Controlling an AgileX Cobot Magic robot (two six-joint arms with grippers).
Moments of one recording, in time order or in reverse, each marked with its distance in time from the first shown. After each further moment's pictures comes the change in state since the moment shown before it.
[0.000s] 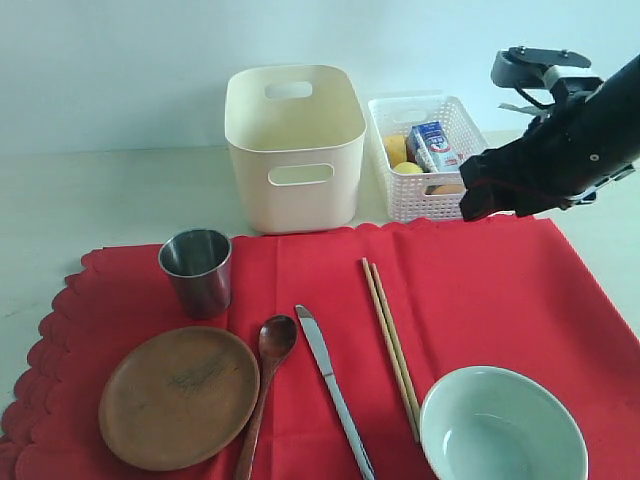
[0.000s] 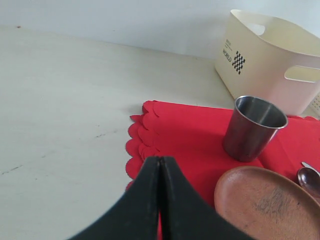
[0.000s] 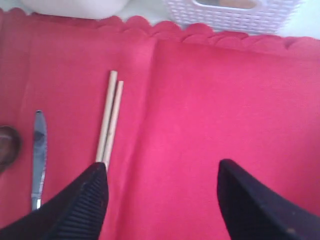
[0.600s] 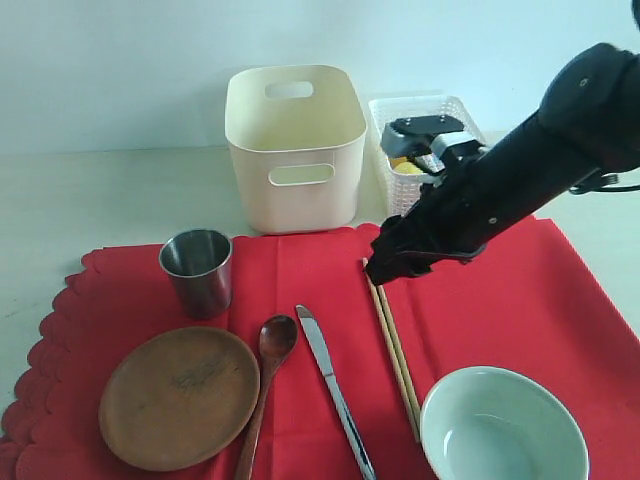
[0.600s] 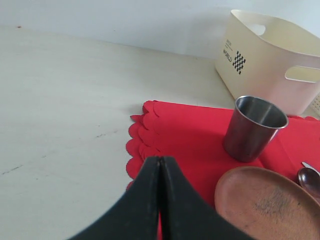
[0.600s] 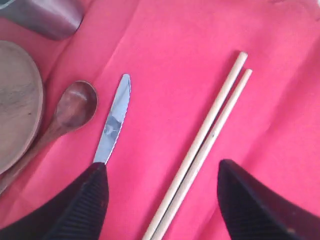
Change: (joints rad) left arm 0.000 0.000 0.000 0.000 0.000 0.000; right arm 0.182 0.151 0.022 0.245 -0.060 -0.337
